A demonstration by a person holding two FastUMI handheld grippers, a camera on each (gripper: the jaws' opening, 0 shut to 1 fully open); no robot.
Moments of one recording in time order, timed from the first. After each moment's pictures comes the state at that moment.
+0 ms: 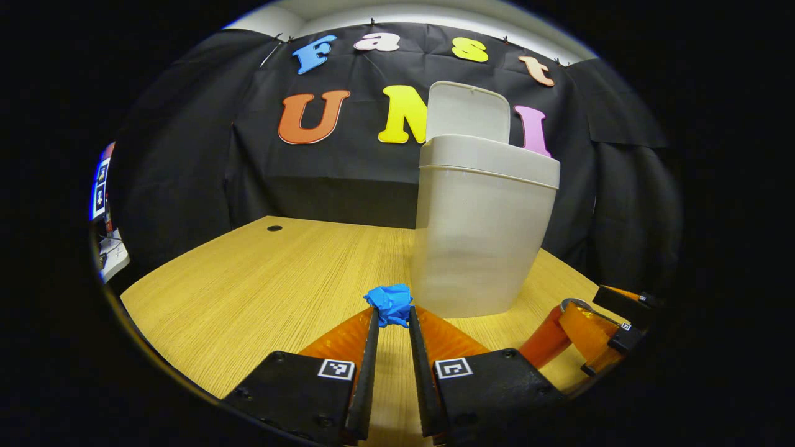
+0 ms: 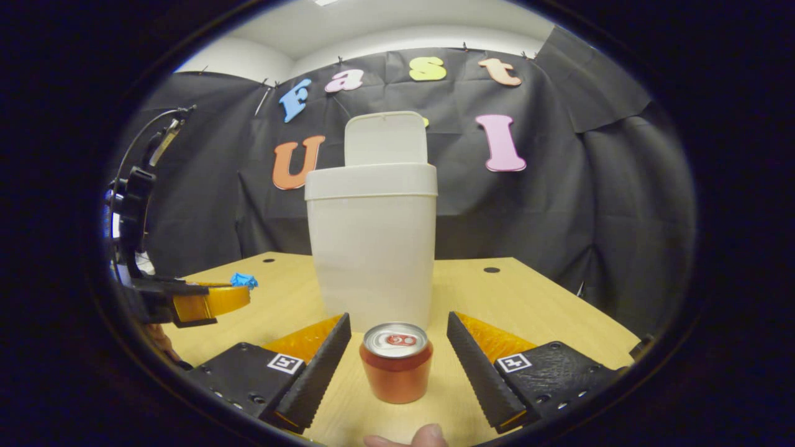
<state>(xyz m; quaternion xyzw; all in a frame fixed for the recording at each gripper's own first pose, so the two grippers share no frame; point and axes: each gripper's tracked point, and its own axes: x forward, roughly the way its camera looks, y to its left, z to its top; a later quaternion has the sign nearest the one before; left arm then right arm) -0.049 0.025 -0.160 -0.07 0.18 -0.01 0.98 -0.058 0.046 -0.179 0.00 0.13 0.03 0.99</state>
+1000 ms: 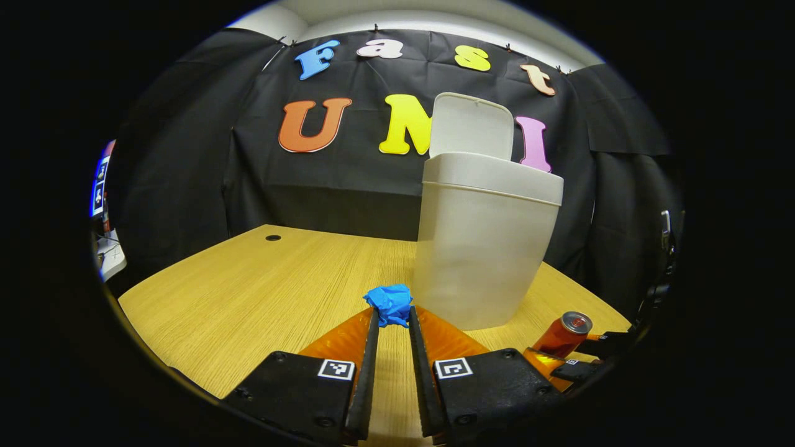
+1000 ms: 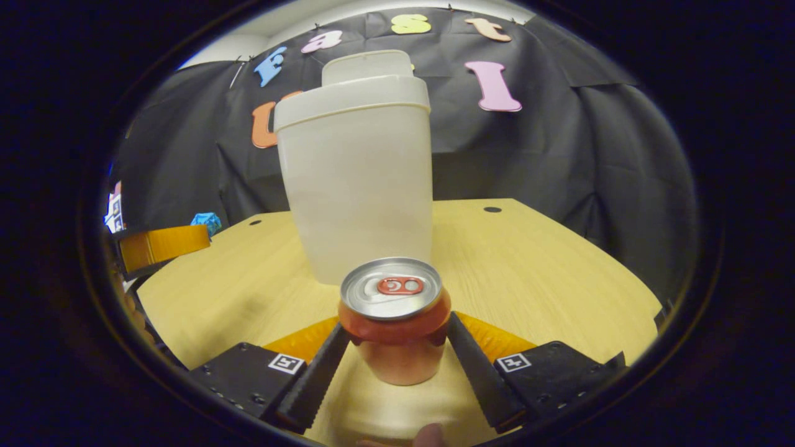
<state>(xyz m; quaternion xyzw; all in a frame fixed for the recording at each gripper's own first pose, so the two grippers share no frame) -0.035 0.037 -0.141 -0.07 0.15 -0.01 0.99 -0.051 0.046 -0.251 0.03 0.26 0.01 0.96</state>
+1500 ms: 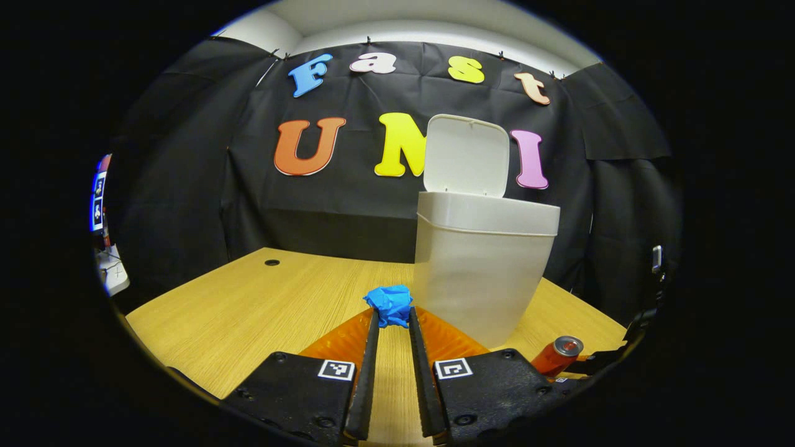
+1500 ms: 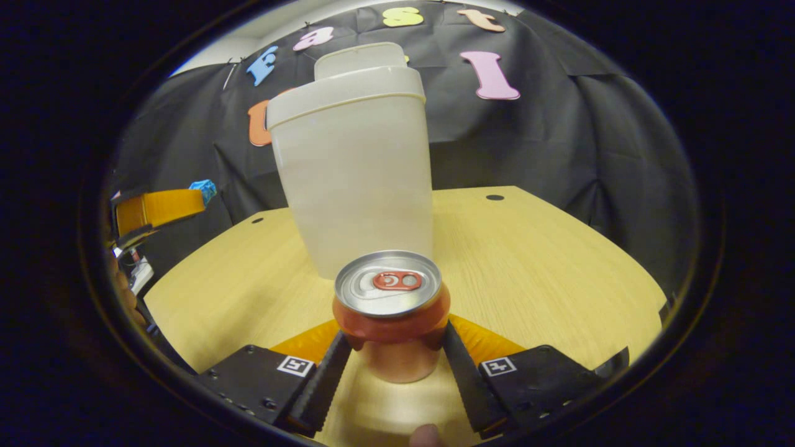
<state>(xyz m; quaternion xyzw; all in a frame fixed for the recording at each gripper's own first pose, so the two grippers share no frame) -0.012 0.034 -0.089 -0.06 0.11 -0.02 0.99 -0.054 0.045 -0.245 0.05 0.28 0.02 0.96</state>
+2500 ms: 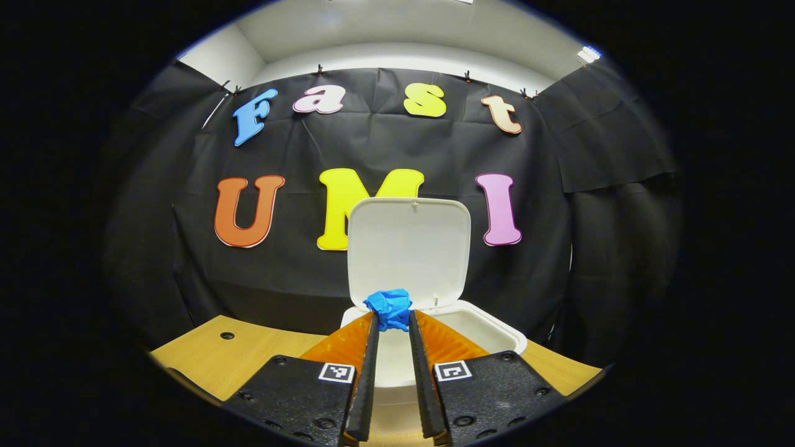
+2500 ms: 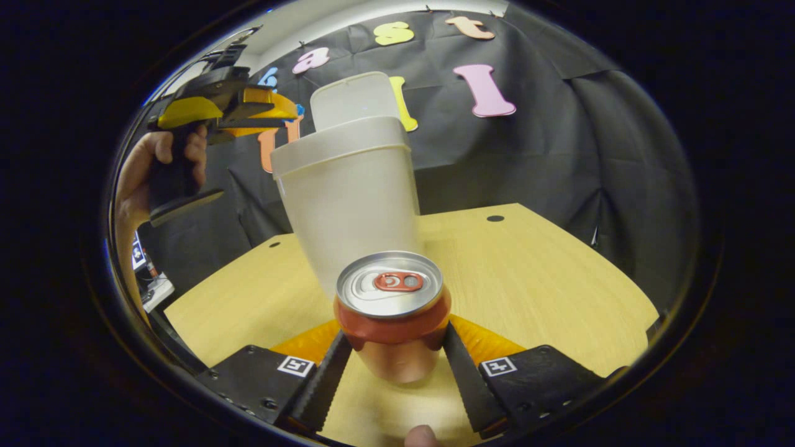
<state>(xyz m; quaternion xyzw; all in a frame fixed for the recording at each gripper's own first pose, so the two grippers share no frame) 0.112 -0.049 0.046 -0.03 0.02 -0.08 1.00 -0.061 0.003 -0.191 0.09 0.23 0.05 0.97</state>
